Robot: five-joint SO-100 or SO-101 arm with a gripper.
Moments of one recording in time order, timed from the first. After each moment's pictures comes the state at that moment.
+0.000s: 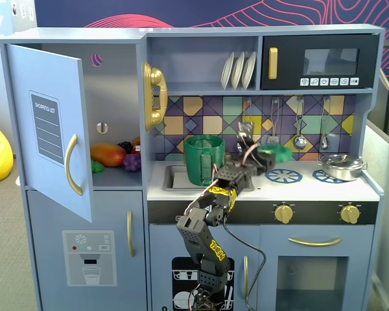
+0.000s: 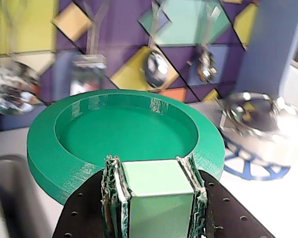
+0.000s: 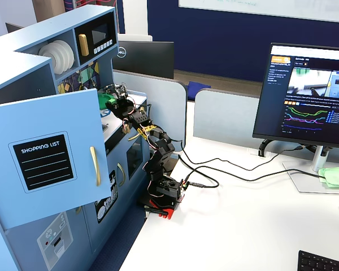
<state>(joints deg) 30.7 119.8 110.5 4.6 -101.6</state>
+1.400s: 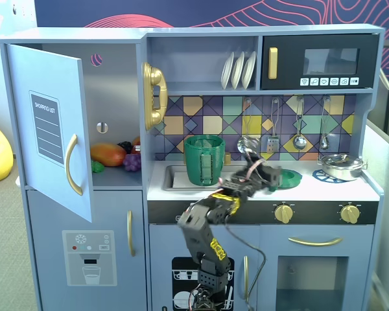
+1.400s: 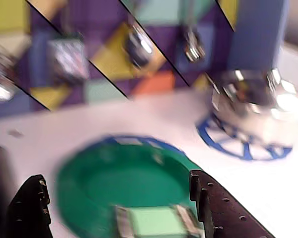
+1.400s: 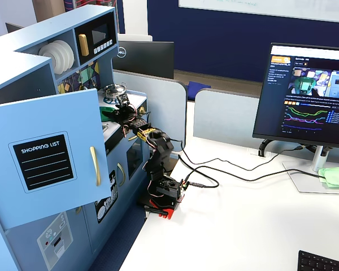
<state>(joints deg) 30.4 122.5 119.6 -4.8 -99.5</state>
